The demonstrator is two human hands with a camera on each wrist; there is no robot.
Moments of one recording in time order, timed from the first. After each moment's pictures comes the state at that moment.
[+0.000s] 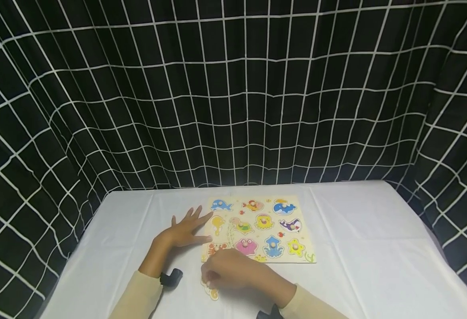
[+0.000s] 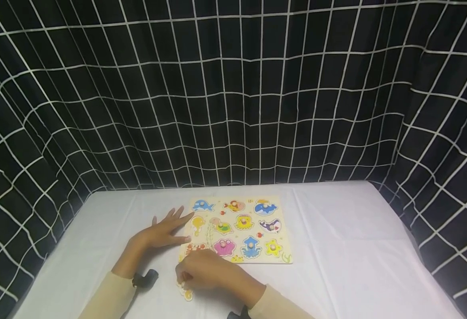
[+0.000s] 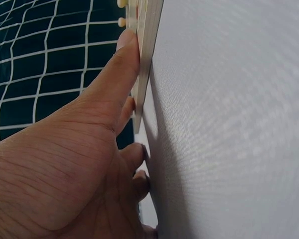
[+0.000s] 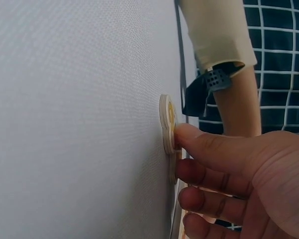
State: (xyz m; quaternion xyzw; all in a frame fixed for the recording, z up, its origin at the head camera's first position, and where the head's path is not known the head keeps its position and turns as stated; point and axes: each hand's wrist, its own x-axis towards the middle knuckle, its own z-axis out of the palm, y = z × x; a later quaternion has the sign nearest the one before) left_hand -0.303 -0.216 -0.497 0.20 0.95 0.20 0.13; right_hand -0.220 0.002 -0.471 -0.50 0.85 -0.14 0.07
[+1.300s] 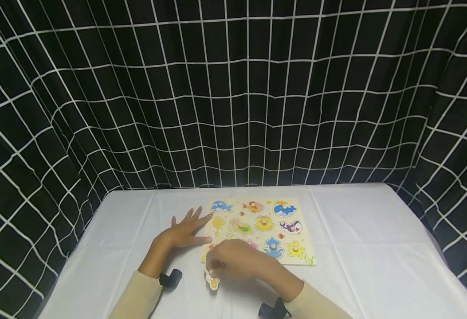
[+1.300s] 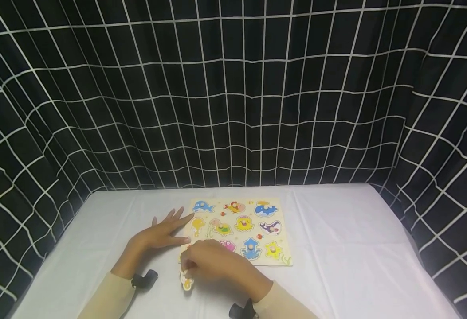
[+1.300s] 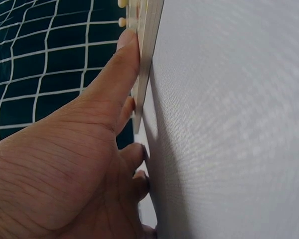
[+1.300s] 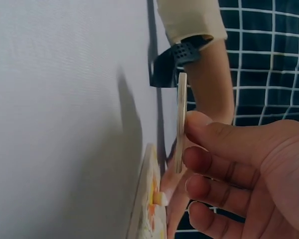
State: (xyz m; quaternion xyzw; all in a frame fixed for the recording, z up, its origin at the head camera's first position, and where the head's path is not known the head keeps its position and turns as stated) left_hand -0.304 -0.218 -0.498 0.20 0.95 0.20 0.12; right_hand -0.231 0.014 -0.447 -0.49 0.85 -0.18 0.07
